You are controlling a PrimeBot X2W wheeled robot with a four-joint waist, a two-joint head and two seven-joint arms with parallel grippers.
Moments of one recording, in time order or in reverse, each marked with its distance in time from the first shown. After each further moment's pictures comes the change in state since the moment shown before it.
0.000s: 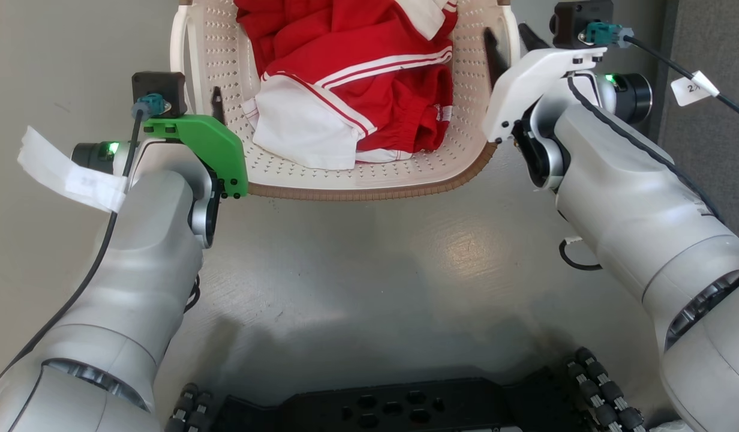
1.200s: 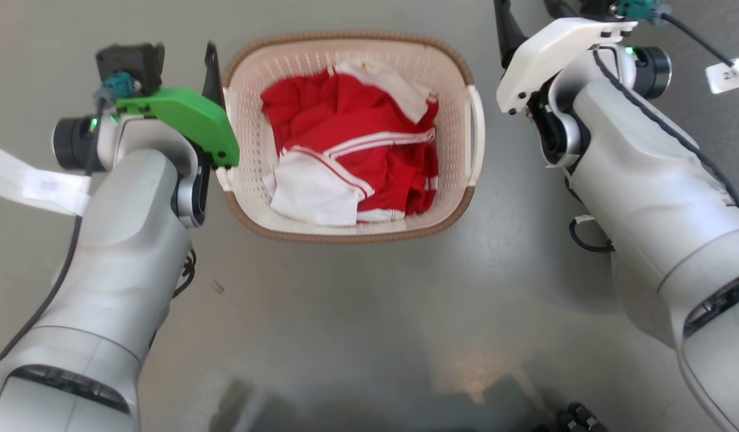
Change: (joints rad) left arm 0.024 0.049 0.105 -0.175 0.015 0.001 -0.046; right arm -0.002 -0.039 -0.146 -0.095 -0.089 0.000 -0.021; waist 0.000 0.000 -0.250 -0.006
